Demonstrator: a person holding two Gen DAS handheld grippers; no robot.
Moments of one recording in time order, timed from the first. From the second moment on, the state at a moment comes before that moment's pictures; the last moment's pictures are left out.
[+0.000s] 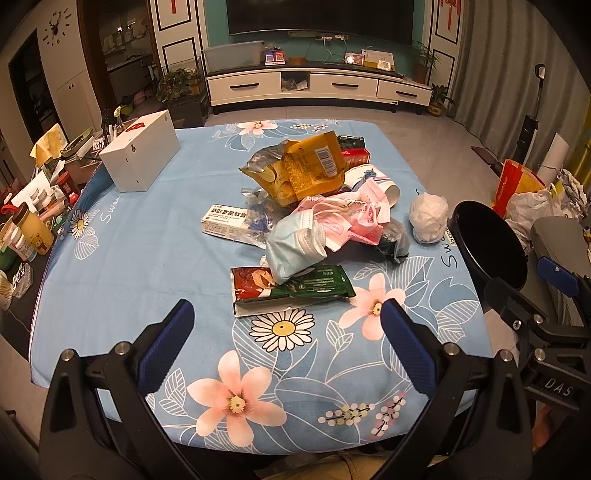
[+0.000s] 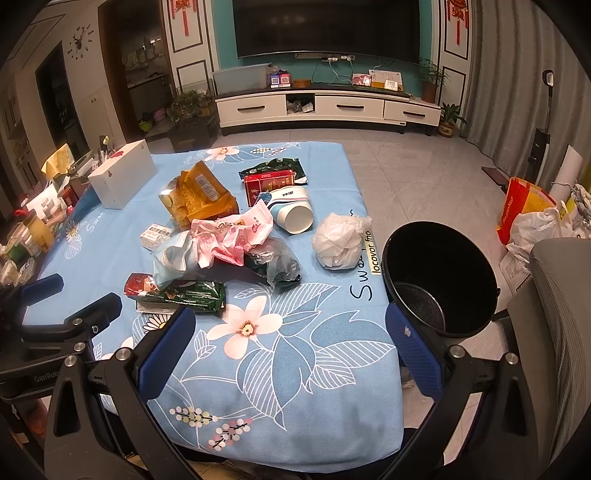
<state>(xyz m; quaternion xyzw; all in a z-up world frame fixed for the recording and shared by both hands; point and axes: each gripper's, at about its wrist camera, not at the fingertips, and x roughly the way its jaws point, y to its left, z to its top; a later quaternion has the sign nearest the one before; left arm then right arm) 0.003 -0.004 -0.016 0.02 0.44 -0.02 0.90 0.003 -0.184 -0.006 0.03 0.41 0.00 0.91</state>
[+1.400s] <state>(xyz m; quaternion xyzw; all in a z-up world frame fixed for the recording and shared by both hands) 0.022 0.038 -0.082 -0.08 0.43 -0.08 0.90 0.028 -0.216 -0.080 0.12 0.43 0.11 0.89</state>
